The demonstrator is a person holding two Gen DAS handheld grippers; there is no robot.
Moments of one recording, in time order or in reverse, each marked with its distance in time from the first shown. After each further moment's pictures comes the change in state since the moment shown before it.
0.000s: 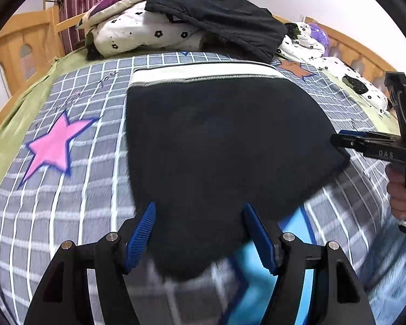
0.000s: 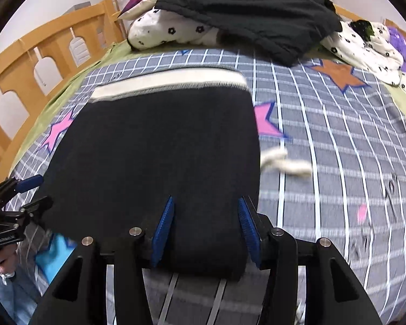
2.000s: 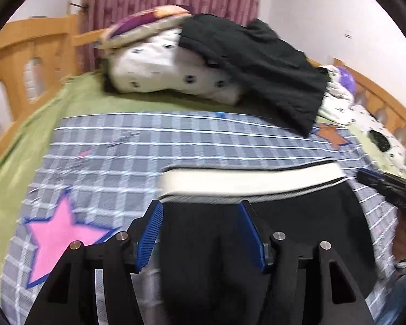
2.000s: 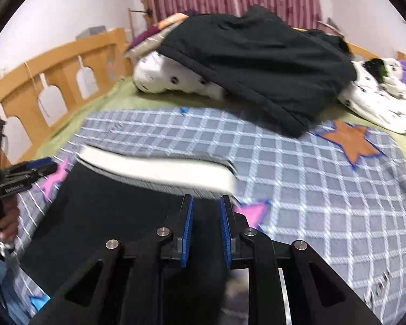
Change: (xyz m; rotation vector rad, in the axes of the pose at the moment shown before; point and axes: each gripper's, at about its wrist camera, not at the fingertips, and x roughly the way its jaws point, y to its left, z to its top) left arm 0.060 0.041 0.164 -0.108 -0.139 0.017; right arm 0.021 -0.019 0.122 -0.076 -0.195 0.069
